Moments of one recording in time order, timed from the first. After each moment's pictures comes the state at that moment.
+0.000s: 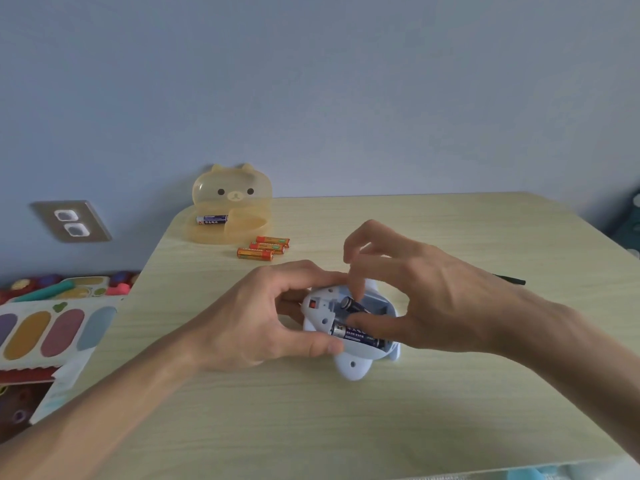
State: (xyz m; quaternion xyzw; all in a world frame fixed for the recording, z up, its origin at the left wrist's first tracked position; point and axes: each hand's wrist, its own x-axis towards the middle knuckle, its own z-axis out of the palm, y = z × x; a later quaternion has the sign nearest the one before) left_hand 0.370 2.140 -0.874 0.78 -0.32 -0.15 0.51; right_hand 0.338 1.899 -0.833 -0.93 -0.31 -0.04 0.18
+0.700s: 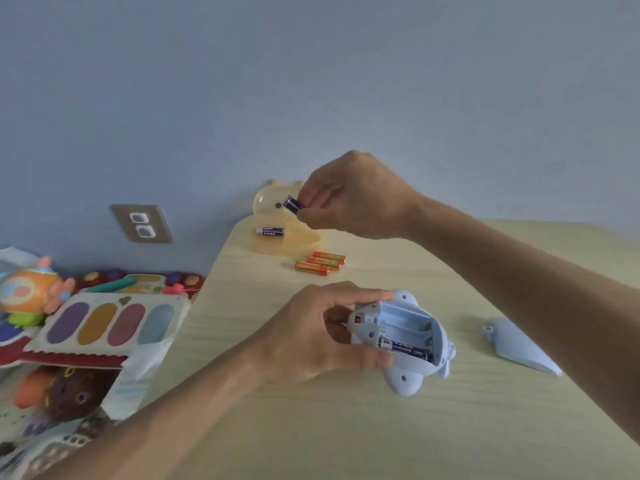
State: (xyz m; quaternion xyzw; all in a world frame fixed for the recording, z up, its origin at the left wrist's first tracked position) left_hand 0.371 2.152 -0.891 0.74 -0.26 -0.16 0.60; right_hand 0.451 2.012 -0.784 -0.91 -0.26 -0.06 0.32
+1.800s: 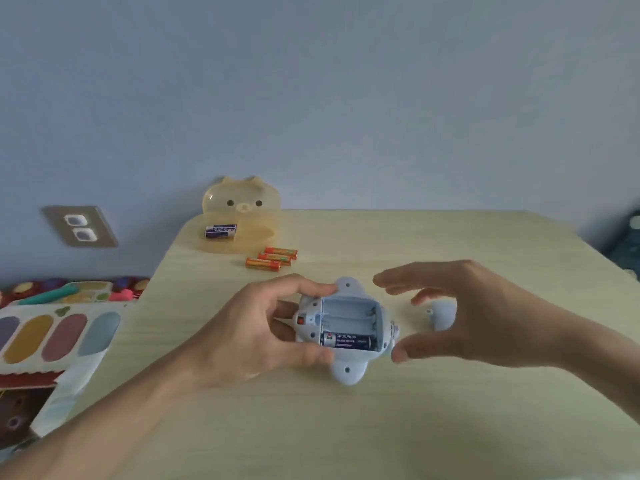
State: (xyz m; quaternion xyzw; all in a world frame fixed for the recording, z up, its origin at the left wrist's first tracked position) left_hand 0.371 2.154 -0.895 0.77 -0.23 -0.15 0.58; right_hand 0.324 1.872 -0.823 -0.95 -0.16 0.08 0.24
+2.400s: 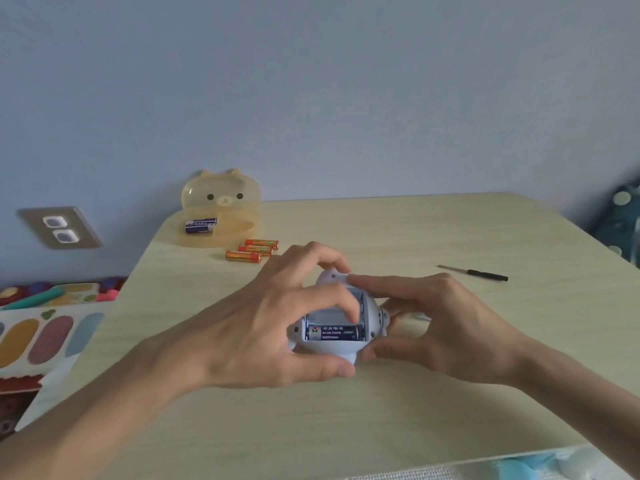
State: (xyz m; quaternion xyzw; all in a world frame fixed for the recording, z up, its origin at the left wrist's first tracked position) left_hand 0.354 2.127 -0.860 0.86 -0.45 -0.02 0.23; right_hand 0.313 1.873 -0.870 -0.91 -0.20 0.00 0.37
